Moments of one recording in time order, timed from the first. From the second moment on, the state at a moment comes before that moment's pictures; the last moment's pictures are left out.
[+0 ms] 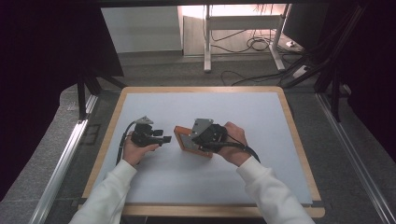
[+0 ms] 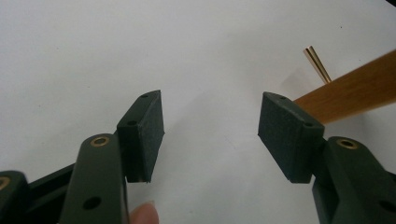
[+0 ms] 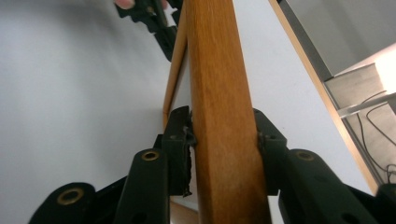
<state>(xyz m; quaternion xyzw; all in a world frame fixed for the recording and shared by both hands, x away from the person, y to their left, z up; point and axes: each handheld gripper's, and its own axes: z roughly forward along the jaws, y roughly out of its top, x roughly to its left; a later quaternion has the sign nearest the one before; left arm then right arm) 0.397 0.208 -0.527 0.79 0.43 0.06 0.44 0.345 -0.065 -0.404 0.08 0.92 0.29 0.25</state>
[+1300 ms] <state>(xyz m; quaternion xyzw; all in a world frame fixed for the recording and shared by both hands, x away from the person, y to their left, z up) 0.398 0.205 -0.528 0.79 0.42 0.06 0.44 0.409 -0.087 -0.418 0.19 0.90 0.32 0.21</state>
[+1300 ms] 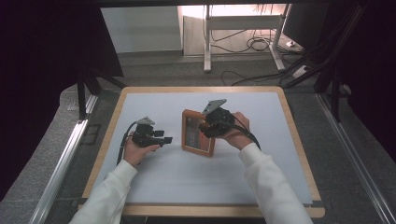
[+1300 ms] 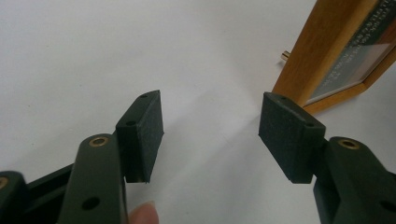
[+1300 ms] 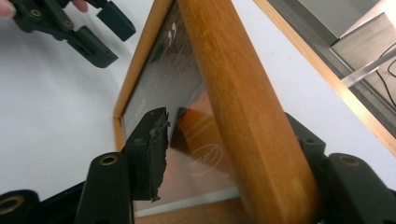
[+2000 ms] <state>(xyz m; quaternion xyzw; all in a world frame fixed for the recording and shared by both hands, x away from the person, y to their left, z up) 0.397 0.203 -0.528 0.80 0.41 0.06 0.44 0.420 -0.093 -0.424 0.22 0.90 0.32 0.21</state>
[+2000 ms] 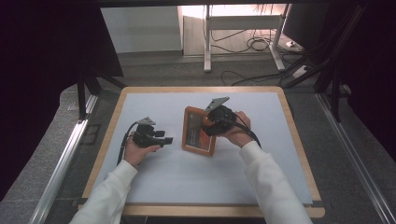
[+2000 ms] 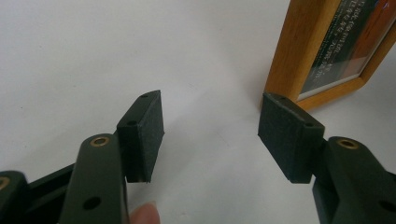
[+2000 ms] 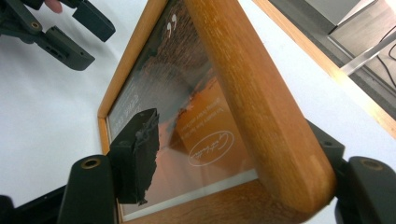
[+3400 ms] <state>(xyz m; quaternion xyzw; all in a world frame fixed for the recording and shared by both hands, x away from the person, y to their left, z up) 0.400 0.152 -0.529 0.83 0.36 0.08 0.41 0.320 -0.225 -0.473 0.34 0.84 0.38 0.20</state>
